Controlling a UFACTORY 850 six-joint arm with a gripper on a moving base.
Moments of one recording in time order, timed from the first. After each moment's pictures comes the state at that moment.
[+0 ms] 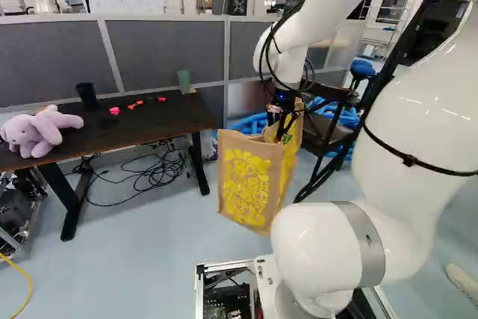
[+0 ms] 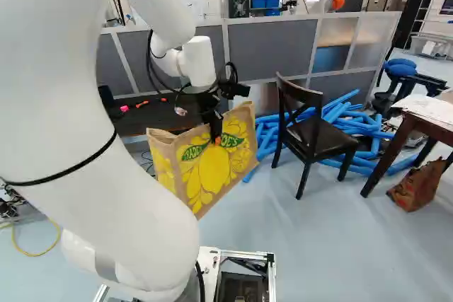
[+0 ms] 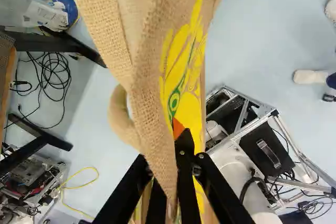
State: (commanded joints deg) arm -4.2 0.5 -45.7 -2.7 -44.6 39.2
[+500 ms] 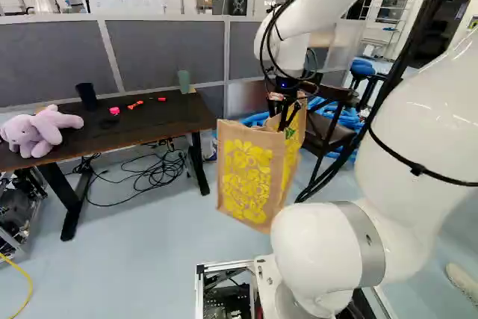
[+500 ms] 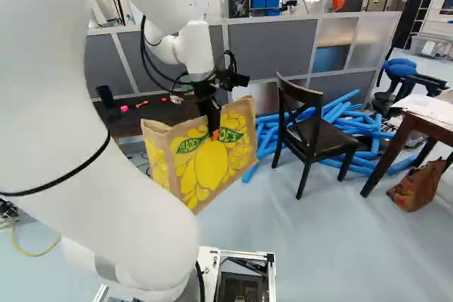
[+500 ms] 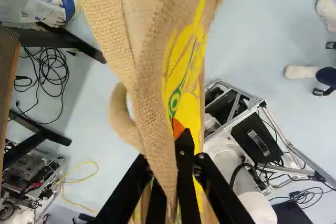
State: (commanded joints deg) arm -3.9 2.8 -48.8 -2.7 -51.9 39.2
